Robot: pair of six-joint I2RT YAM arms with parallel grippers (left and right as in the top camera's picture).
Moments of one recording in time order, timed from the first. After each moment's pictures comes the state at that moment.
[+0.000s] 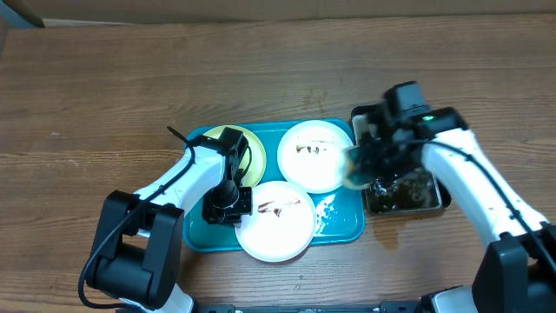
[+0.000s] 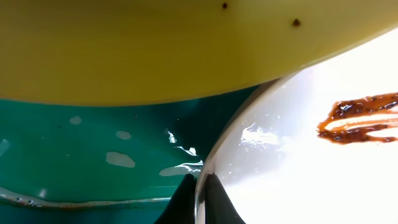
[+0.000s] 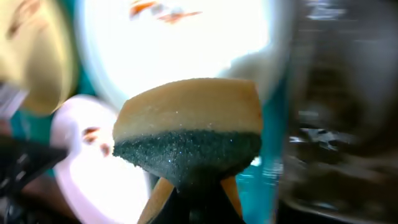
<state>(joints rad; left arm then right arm) -0.32 1.77 1.00 -1.05 0.17 -0.36 0.31 1.62 1.20 -0.95 -0.38 0.28</state>
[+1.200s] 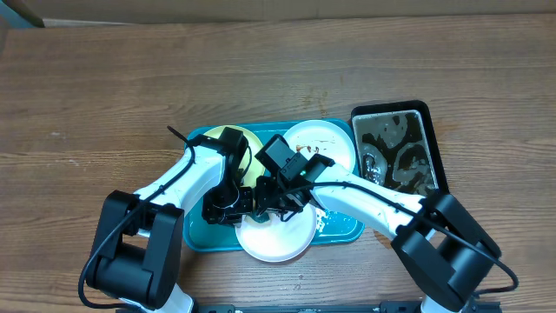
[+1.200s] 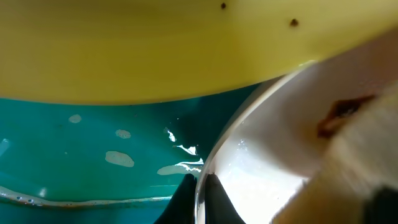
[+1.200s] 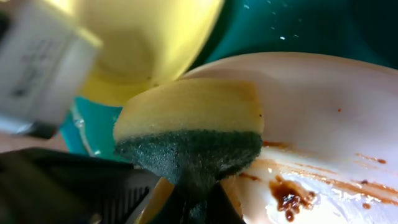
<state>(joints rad) -0.32 1.77 1.00 -1.06 0.17 -0.36 0.83 1.89 1.20 -0.51 -0.36 0.91</state>
